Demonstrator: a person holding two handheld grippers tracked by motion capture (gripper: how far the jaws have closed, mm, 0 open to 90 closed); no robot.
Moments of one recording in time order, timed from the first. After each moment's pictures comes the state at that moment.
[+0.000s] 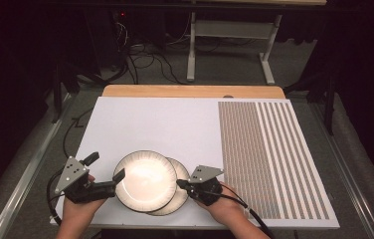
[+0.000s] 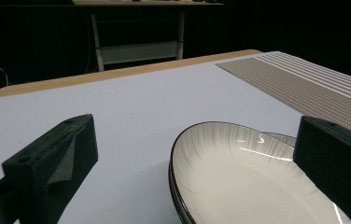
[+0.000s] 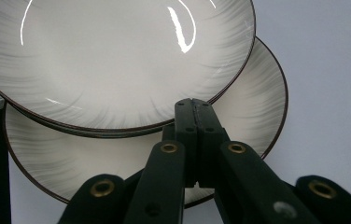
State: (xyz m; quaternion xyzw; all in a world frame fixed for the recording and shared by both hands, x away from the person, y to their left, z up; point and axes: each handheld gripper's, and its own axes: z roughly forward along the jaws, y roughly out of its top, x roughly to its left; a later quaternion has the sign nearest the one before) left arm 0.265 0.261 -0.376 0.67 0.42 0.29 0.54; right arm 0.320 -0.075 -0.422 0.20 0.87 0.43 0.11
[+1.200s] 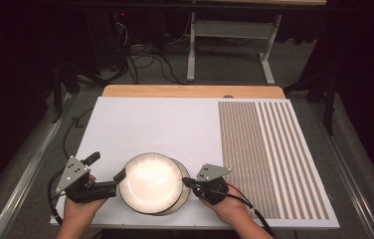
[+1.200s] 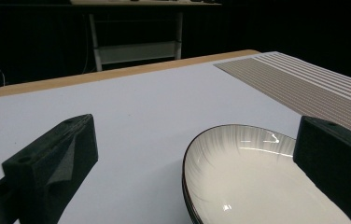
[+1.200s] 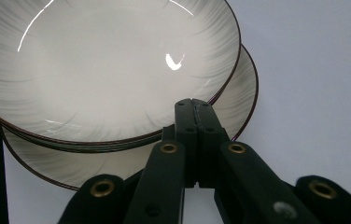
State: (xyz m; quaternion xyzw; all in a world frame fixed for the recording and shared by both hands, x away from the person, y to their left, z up) left arm 0.266 0.259 -0.376 0.67 0.42 0.29 0.54; right arm 0.320 -0.090 -0.417 0.22 0.86 0.44 0.12
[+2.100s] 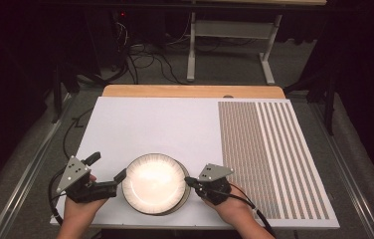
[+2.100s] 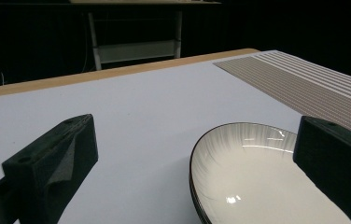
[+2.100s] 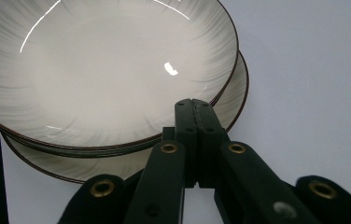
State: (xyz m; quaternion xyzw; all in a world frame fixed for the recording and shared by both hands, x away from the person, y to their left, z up) left arm 0.267 0.259 -0.376 0.67 0.42 0.29 0.54; right arm 0.318 -0.096 -0.413 0.22 0.86 0.43 0.13
